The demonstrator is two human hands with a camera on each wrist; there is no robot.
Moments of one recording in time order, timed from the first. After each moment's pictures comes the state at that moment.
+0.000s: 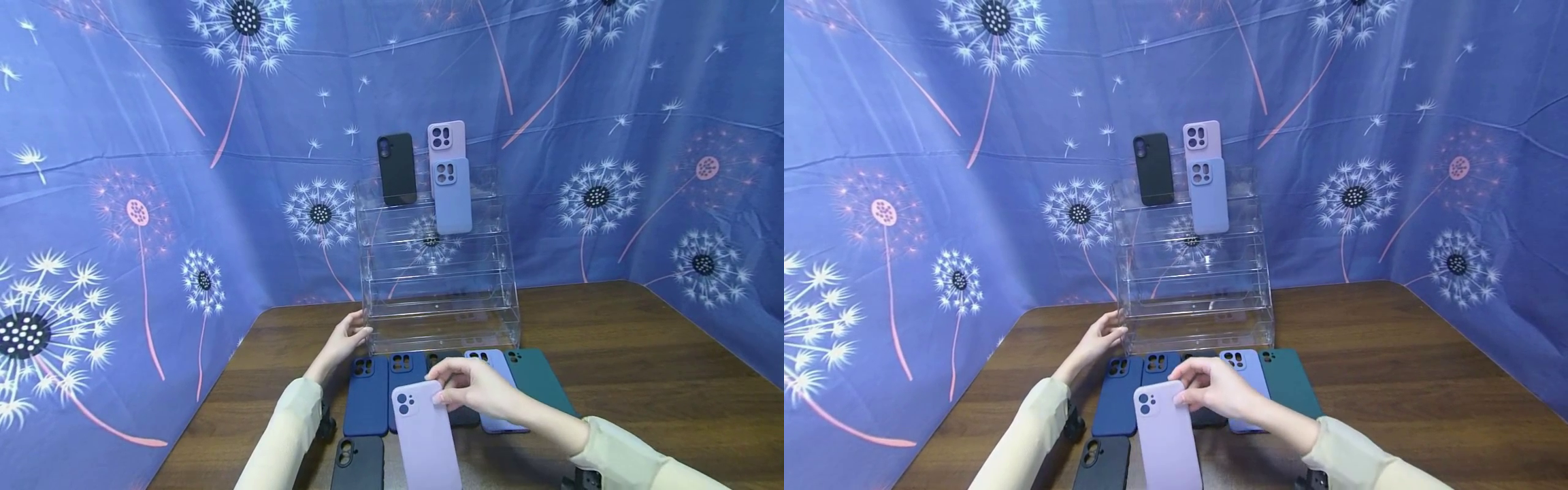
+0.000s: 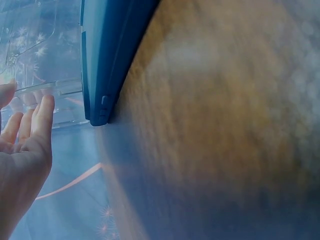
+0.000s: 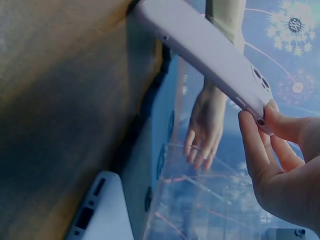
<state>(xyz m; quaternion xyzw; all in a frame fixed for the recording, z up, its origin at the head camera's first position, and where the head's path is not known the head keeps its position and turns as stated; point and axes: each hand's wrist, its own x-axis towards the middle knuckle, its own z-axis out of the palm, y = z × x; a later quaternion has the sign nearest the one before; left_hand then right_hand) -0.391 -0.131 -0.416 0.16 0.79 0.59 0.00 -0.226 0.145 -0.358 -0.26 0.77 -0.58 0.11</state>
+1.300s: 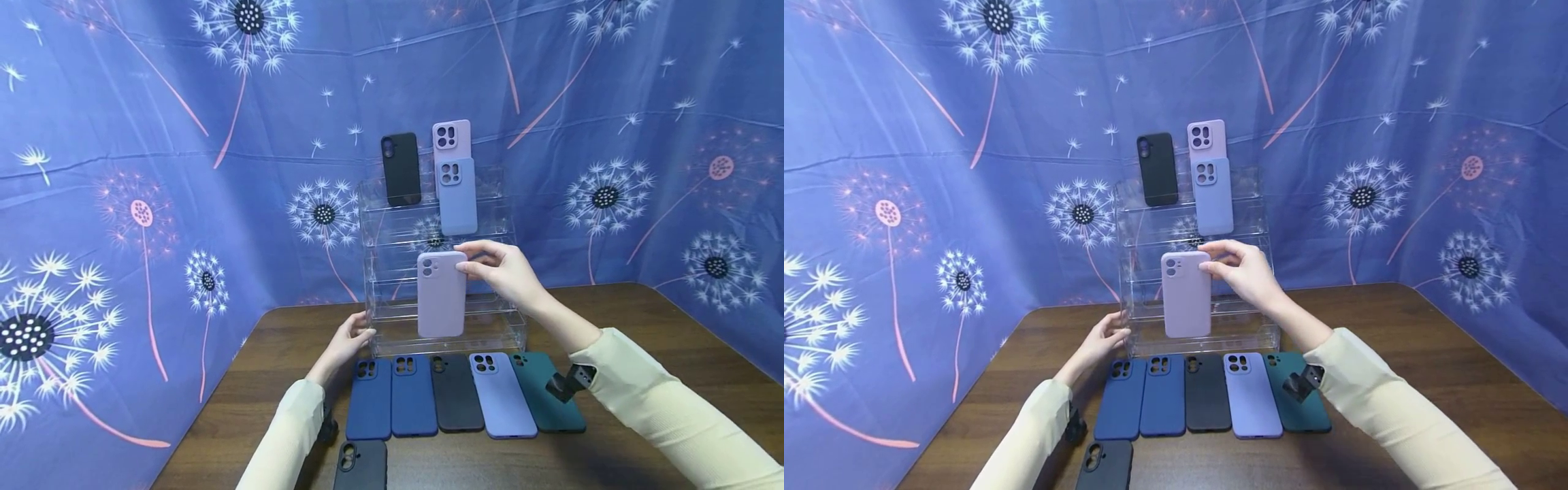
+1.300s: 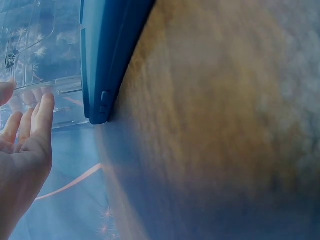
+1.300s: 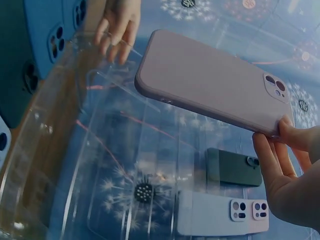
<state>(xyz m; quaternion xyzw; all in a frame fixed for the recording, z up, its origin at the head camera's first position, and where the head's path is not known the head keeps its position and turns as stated) -0.391 -0.132 -0.415 0.16 0.79 0.59 0.00 -0.302 0.183 -0.244 -0.21 0.81 -0.52 -0.16</state>
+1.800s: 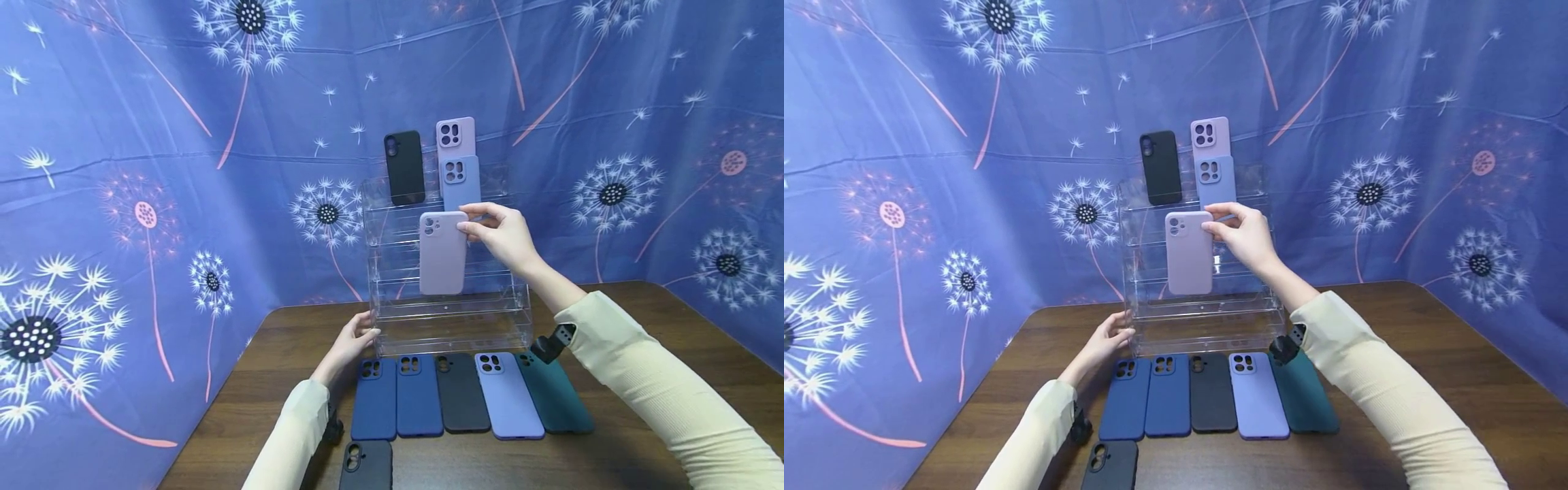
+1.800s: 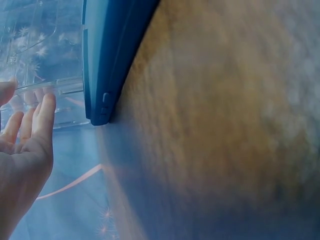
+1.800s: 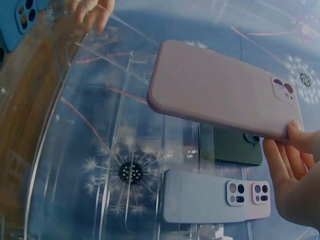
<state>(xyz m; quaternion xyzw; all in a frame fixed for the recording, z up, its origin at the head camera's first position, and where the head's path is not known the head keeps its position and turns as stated) -0.367 -0.129 -0.387 0.17 0.79 0.59 0.03 -0.342 0.177 -0.214 -0.18 0.79 -0.52 -0.27</state>
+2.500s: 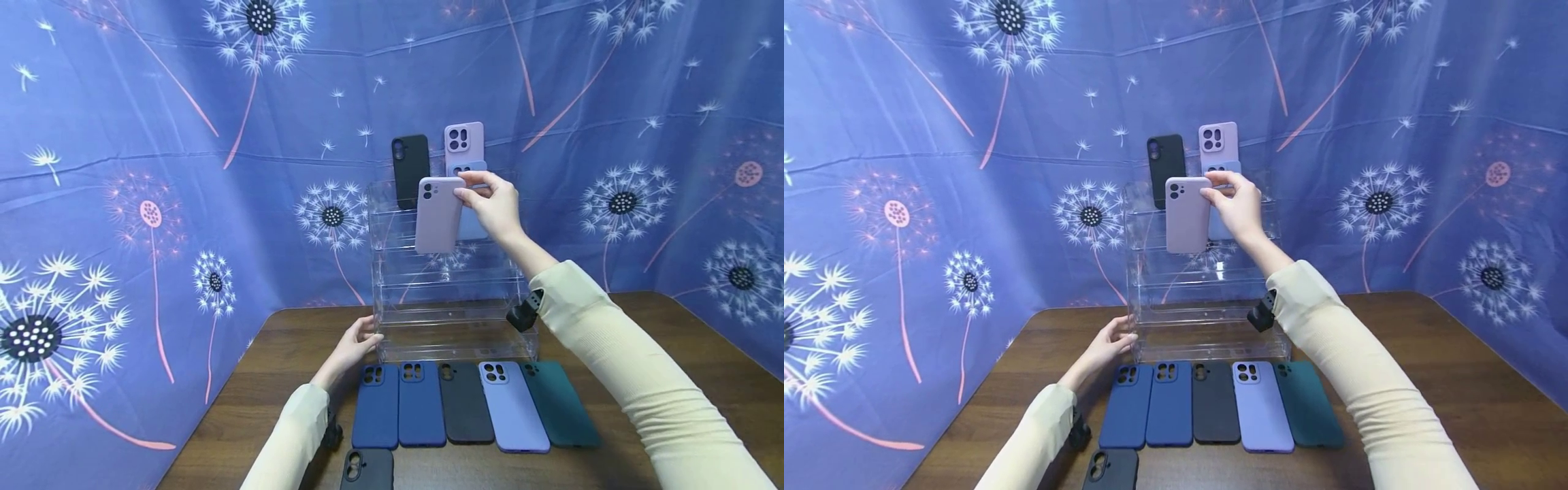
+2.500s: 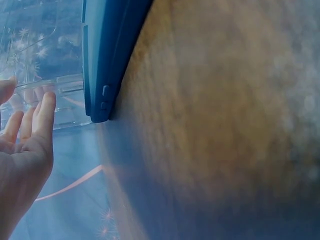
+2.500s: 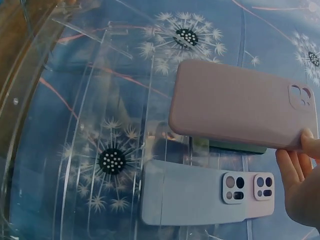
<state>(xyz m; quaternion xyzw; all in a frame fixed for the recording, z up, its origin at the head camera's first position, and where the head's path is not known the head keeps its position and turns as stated) -0.394 -0.135 -0.415 0.16 0.80 0.59 0.02 -0.395 0.157 -0.181 -0.17 0.73 -0.56 -0.36</state>
